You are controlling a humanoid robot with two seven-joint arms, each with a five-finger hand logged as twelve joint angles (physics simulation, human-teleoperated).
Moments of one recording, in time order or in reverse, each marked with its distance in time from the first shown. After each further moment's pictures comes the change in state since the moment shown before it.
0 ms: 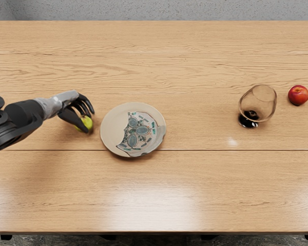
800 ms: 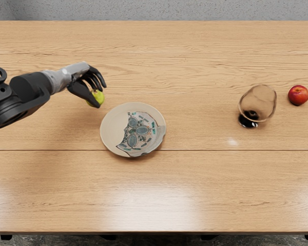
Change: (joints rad) left arm -0.150 -0.039 0.003 -0.001 -0.040 -0.004 -0.001; right arm 0.000 0.000 0.000 0.000 0.000 0.000 0.000
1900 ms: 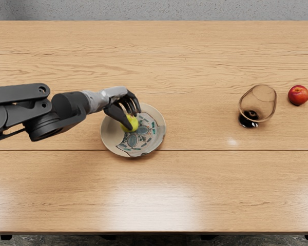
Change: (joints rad) left arm 0.014 -0.173 0.045 -0.002 -0.025 -0.025 -0.001; right arm 0.000 0.000 0.000 0.000 0.000 0.000 0.000
